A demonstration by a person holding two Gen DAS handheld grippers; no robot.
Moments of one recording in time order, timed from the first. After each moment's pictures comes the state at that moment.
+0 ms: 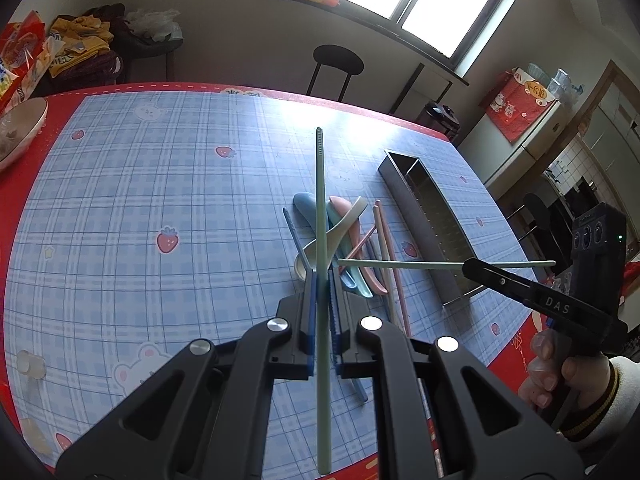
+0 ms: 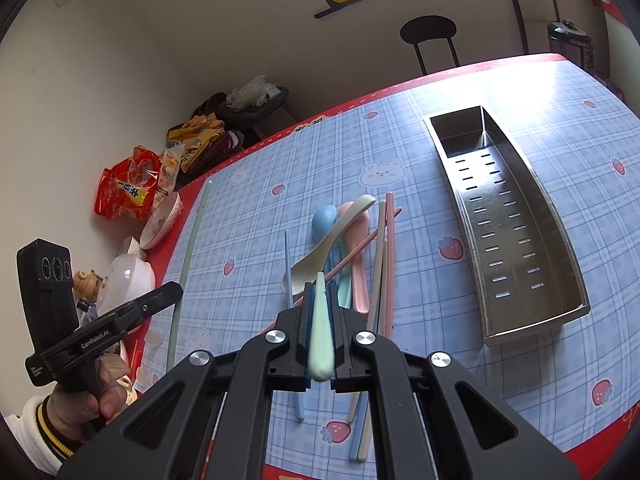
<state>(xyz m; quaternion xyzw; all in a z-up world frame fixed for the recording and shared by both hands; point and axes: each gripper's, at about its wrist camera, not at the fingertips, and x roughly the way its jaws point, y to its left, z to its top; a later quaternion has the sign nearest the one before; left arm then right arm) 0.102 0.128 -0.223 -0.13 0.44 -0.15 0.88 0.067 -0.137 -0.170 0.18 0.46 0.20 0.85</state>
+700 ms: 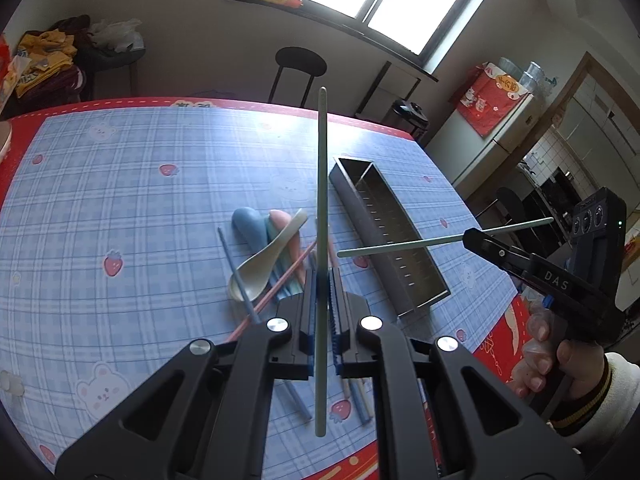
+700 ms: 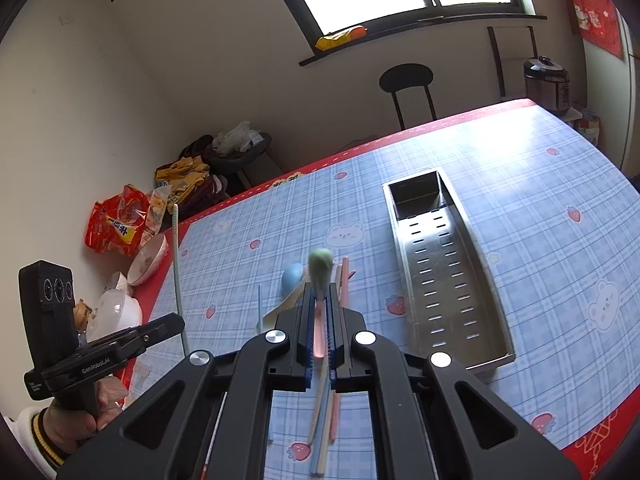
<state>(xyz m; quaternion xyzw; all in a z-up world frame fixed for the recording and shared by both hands) 0.116 0.081 -0.200 -0.13 0.43 -0.21 0.87 0.067 -0.187 -0.127 0.17 0.39 0.16 0.89</state>
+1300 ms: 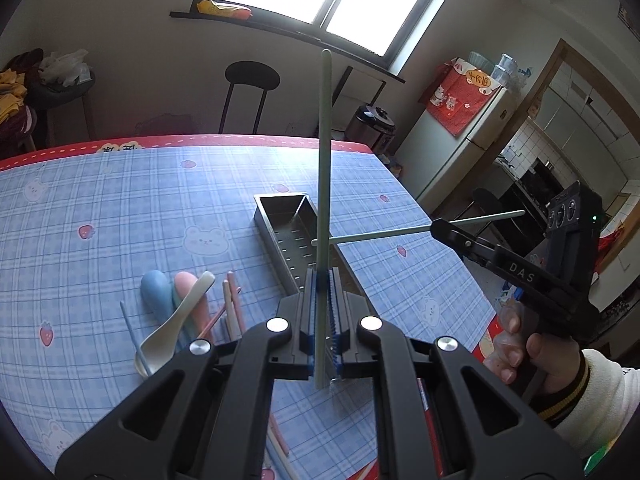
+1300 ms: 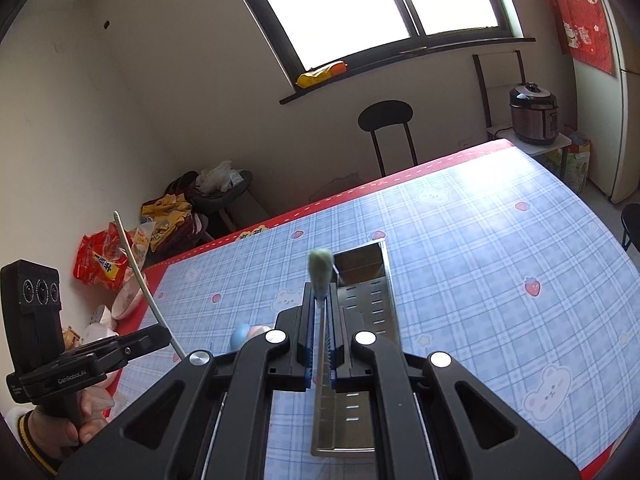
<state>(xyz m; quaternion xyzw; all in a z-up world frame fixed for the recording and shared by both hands) 0.166 -0.025 -0.164 -0.11 0.41 -0.25 0.87 0.127 -0.277 -0.115 0.17 0.35 0.15 0.91</state>
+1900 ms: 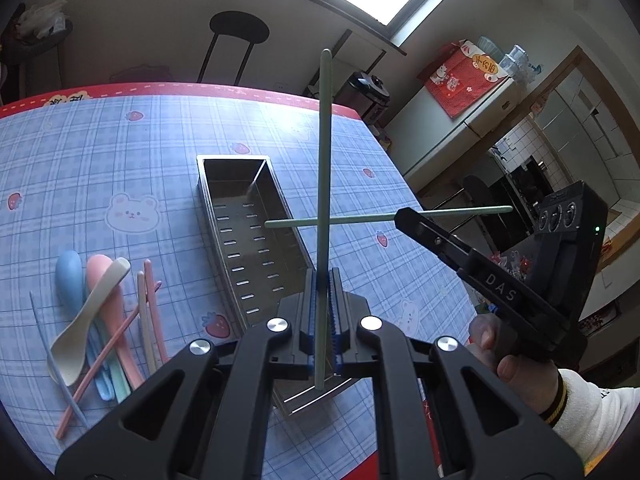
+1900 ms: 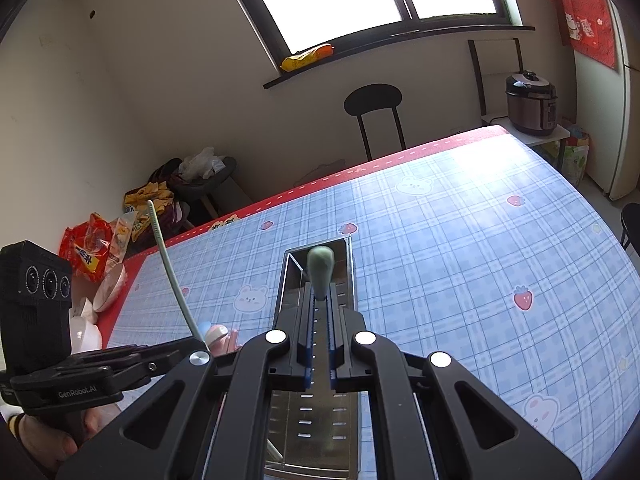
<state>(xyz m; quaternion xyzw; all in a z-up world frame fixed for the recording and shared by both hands) 0.218 -0.095 -0.215 -0.15 0.48 -0.27 0.82 0.164 -0.299 -0.150 0.16 0.37 0.14 0.90</state>
